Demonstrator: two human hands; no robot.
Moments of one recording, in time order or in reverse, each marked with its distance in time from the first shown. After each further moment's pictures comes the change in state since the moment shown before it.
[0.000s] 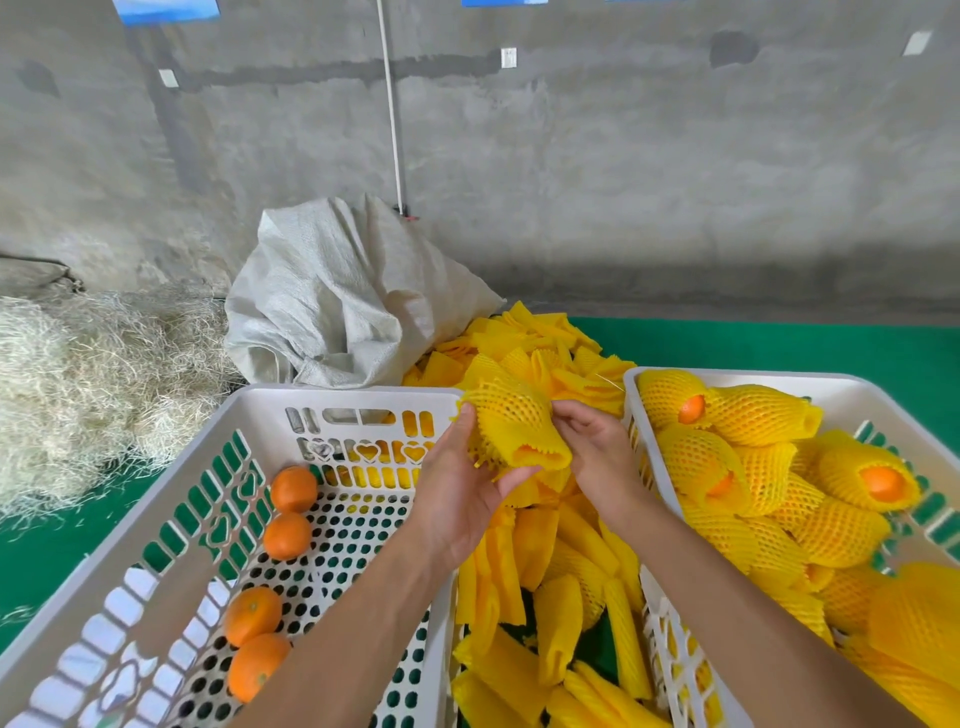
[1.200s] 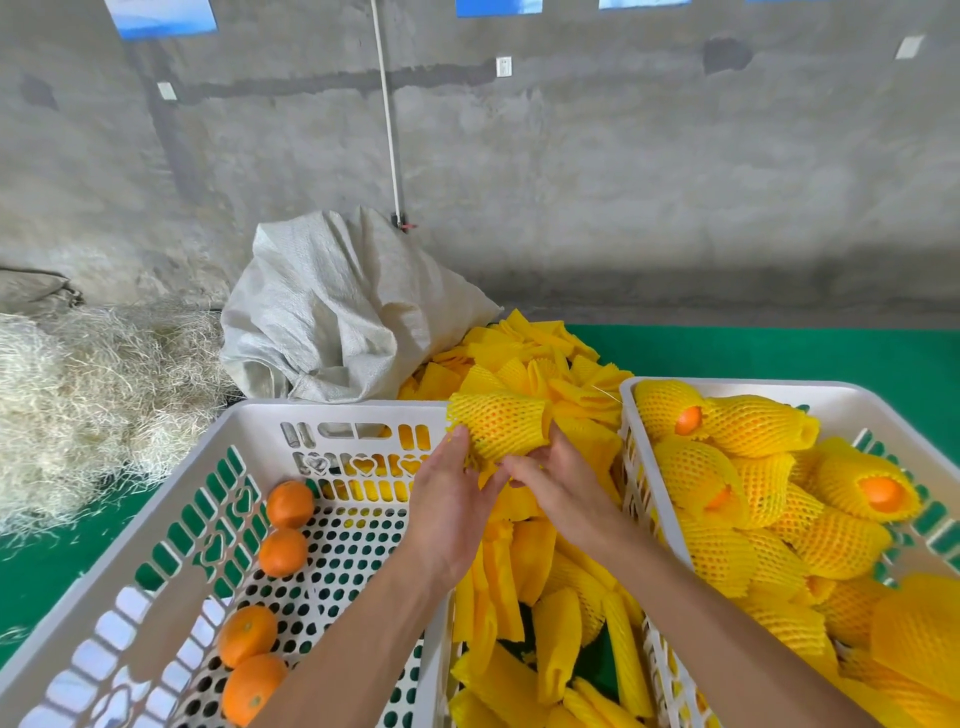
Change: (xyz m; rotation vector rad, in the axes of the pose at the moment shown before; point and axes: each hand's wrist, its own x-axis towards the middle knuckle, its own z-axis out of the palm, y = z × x) left_hand 0.000 -0.003 -0.001 0.137 -0.013 0.190; right_hand -0.003 0.019 0.012 -0.168 -0.228 0.065
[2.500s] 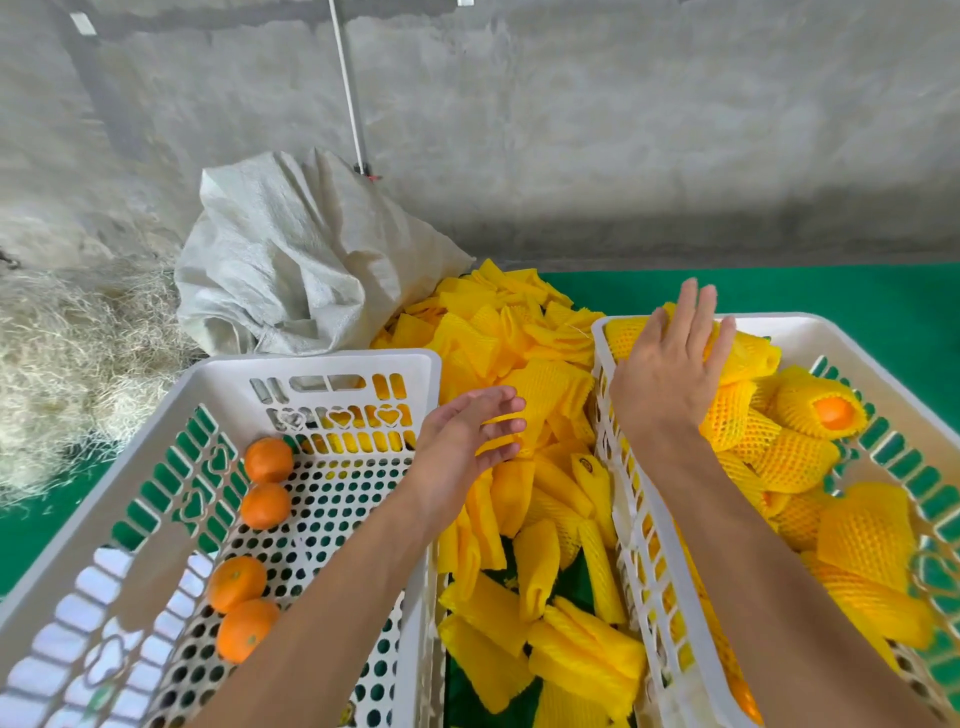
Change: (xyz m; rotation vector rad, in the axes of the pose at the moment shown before) left_hand -0.010 -0.006 0.010 0.232 -0.097 -0.186; right_hand -0.012 -0.034 -0.078 -1.471 0.677 0.241
